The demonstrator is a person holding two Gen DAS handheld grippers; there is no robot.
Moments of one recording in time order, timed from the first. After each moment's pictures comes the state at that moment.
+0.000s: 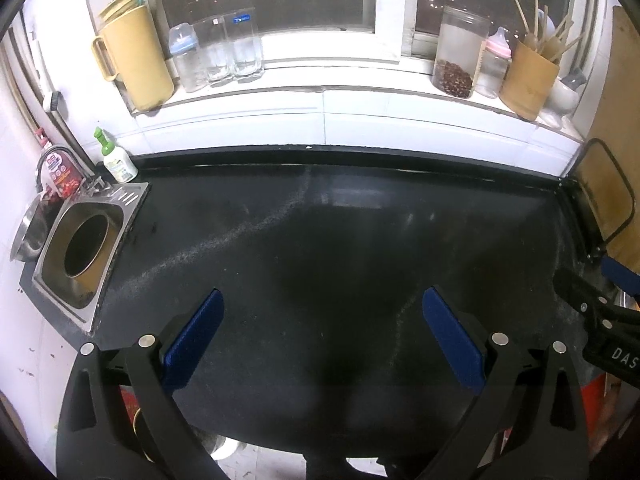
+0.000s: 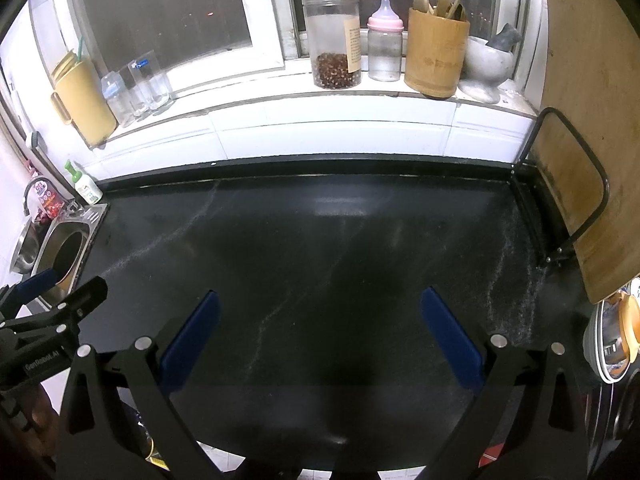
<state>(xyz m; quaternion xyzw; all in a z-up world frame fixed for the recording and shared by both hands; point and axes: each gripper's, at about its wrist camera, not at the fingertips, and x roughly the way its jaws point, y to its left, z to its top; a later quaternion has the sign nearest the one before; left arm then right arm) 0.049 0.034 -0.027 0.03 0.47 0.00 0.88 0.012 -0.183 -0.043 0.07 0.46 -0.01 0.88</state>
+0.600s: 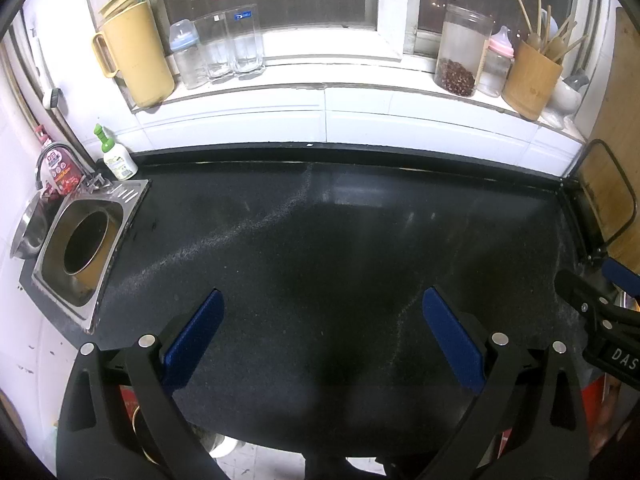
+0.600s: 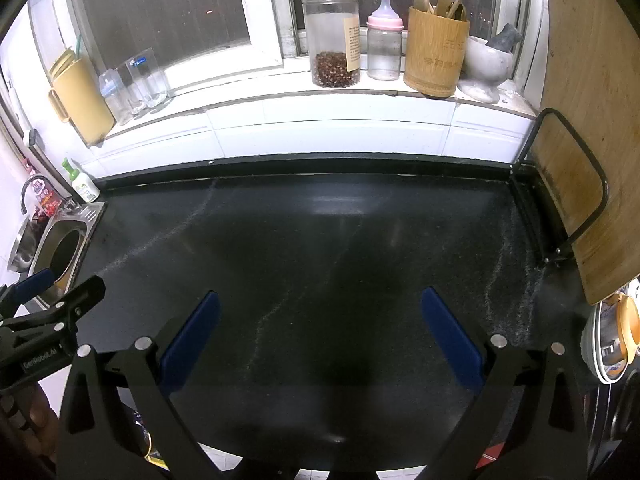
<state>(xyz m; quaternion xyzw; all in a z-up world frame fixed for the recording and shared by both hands) 0.051 0.036 -0.028 0.02 0.48 0.00 0.88 0.014 -0.184 -0.044 0.06 0.46 -0.01 0.88</state>
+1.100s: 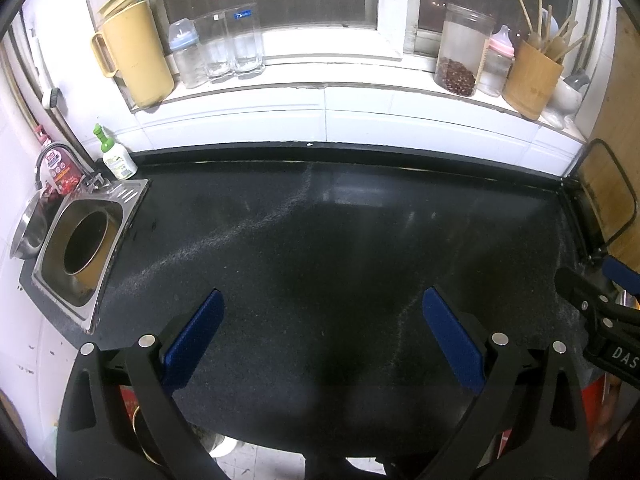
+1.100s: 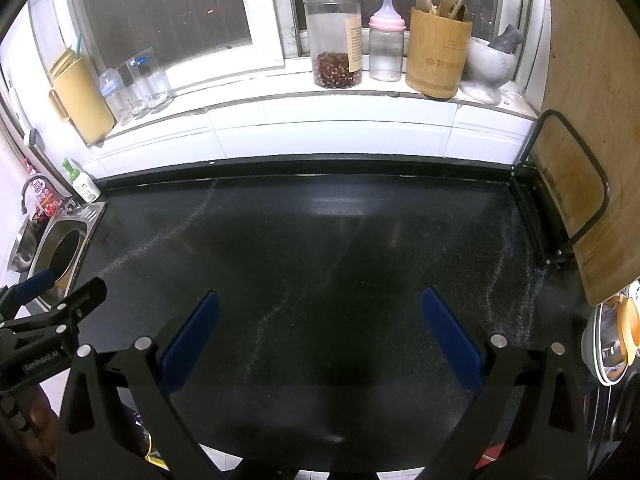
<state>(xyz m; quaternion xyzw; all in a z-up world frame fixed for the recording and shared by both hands) 0.053 0.037 -0.028 0.02 0.48 0.00 0.88 0.016 -0.184 -0.043 0.06 0.46 -0.01 0.88</state>
